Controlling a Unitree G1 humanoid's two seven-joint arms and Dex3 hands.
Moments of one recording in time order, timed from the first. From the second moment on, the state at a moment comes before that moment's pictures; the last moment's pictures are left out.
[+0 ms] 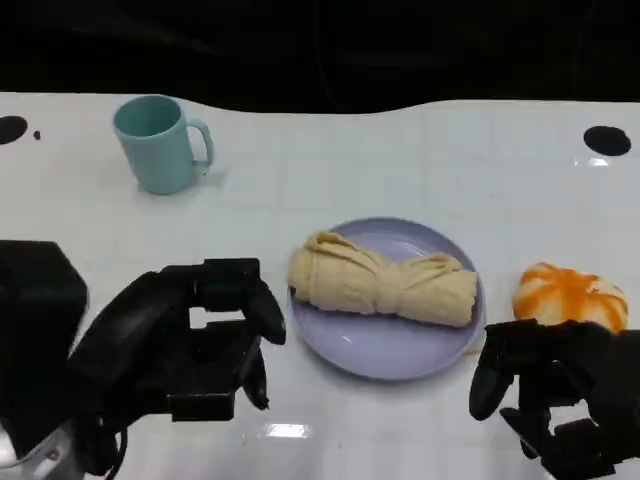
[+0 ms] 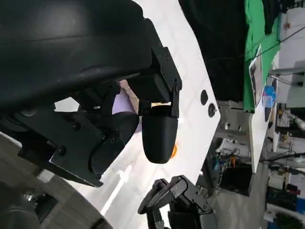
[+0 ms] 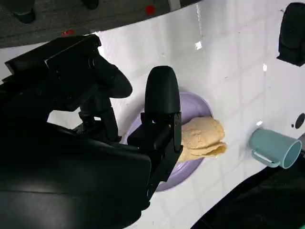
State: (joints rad) left arm 0.01 0.17 0.09 -0.63 -0.40 0.82 -0.40; right arm 0.11 -0.45 0.15 -0.68 -0.04 0.61 0.41
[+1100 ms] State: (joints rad) left arm 0.04 0.14 0.15 -0.62 -0.62 1.06 -0.20; right arm 0.15 -0.47 0.10 -0.63 -0.03 0.49 0.43
